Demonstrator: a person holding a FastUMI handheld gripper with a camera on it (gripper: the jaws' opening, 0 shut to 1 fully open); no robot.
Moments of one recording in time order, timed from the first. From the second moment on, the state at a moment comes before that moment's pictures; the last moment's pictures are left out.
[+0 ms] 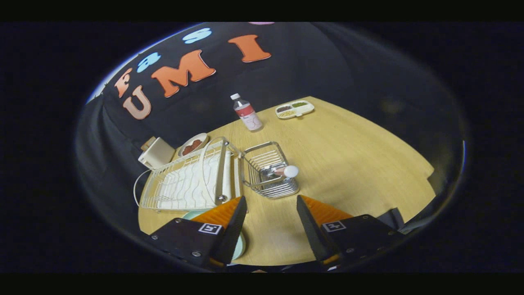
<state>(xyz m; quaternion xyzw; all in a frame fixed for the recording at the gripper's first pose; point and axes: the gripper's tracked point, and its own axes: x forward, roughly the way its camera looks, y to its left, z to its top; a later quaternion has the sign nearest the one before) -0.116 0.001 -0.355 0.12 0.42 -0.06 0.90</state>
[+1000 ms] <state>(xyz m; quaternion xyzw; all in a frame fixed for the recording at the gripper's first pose) -0.082 0.040 -0.341 -0.05 0.38 0.02 0.92</state>
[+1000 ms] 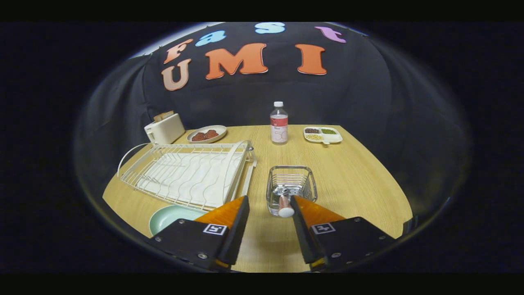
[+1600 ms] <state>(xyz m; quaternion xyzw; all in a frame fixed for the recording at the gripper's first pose) -0.063 0.027 -0.309 -0.10 0.36 0.00 0.93</state>
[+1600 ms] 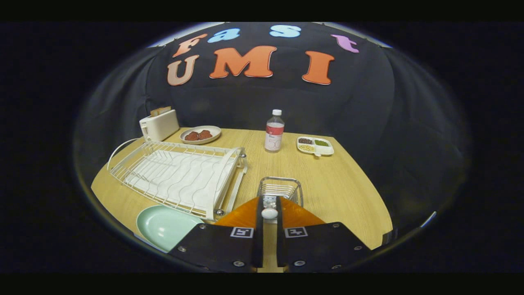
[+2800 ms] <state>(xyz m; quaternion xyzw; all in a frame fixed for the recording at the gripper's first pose) -0.114 0.118 -0.201 -0.01 0.35 0.14 0.93</state>
